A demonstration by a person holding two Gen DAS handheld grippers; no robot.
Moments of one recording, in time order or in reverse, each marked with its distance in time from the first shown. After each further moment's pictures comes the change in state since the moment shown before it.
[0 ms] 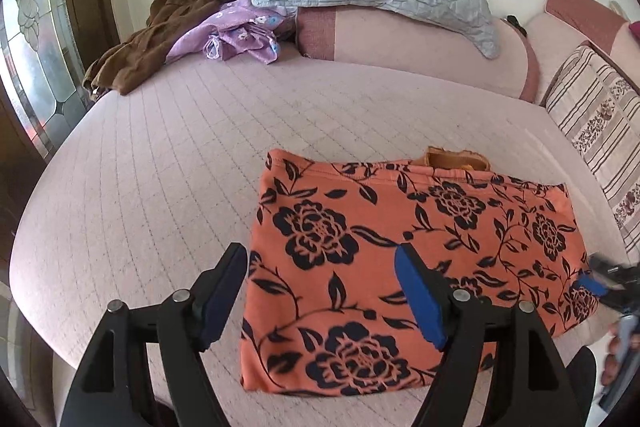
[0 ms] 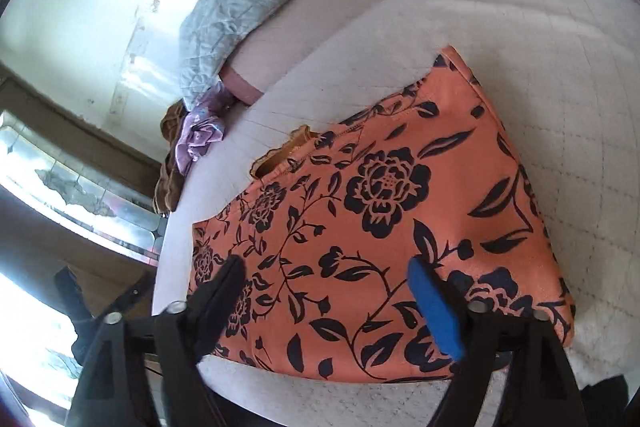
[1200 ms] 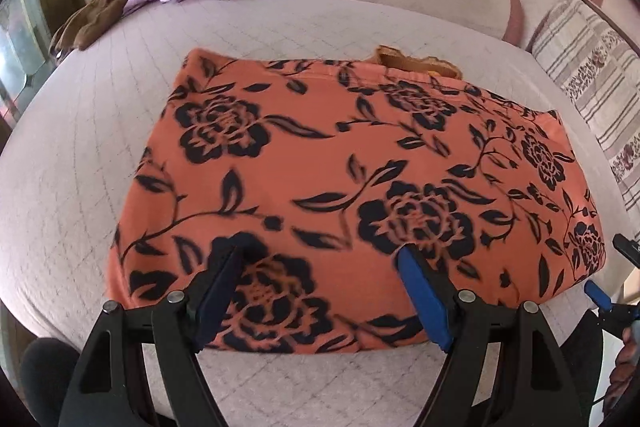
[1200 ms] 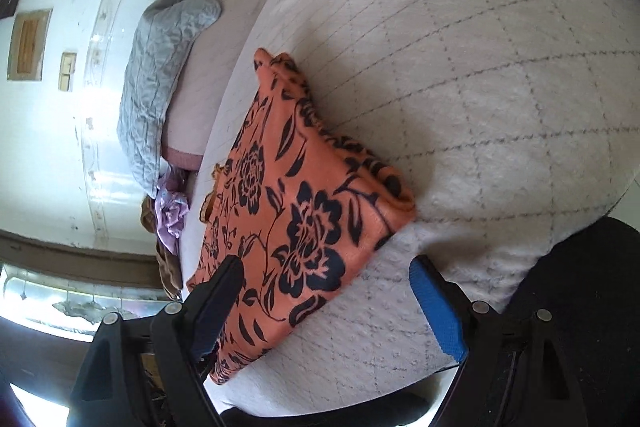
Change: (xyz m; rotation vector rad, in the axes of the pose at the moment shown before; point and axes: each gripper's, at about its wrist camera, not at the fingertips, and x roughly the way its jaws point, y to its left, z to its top) left arm 0.051 -0.067 -0.064 0.043 0.143 -0.058; right arm -0.050 -0.099 -0.061 0.487 -0.096 0.002
